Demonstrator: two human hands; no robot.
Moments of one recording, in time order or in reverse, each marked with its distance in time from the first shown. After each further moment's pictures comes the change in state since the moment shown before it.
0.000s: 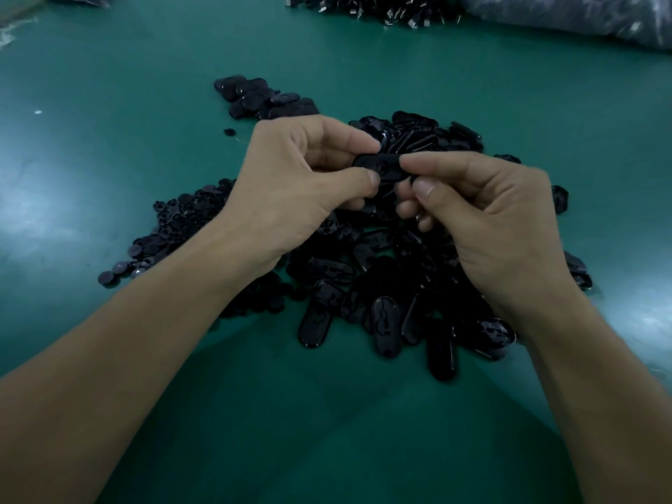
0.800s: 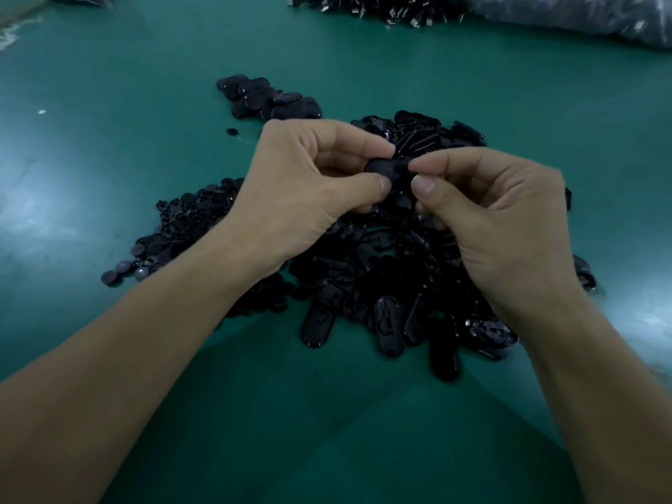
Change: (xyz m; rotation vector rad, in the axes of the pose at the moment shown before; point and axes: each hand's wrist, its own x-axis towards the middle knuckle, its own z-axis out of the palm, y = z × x) left_hand -0.003 0.001 0.002 0.011 -0.052 0.037; right_hand -0.001 -0.005 0.002 -0.076 0.067 -0.034
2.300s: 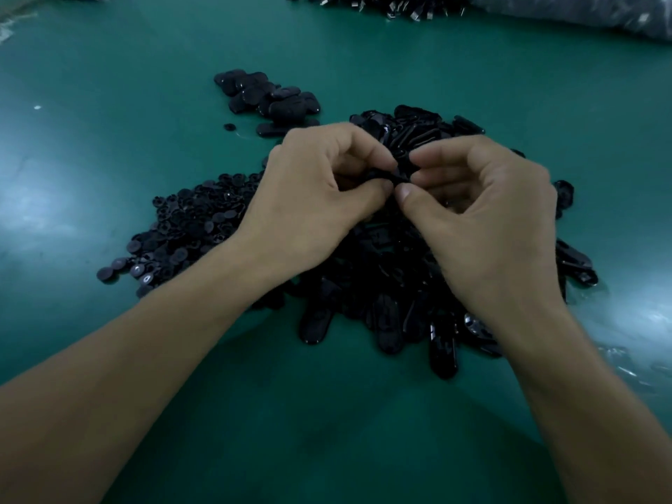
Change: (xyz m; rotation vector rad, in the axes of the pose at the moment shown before) left_hand -0.002 -0.008 0.008 0.300 0.022 0.081; right_hand -0.007 -0.006 0.013 -0.346 0.119 0.002
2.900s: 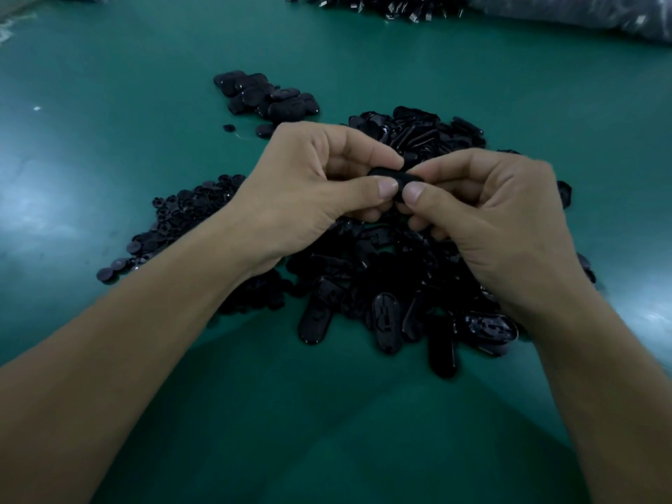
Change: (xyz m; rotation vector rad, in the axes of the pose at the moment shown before) left_hand 0.004 0.002 -0.011 -0.346 -0.174 -0.122; right_hand 0.008 0.008 -0.016 0.309 -0.211 0.065
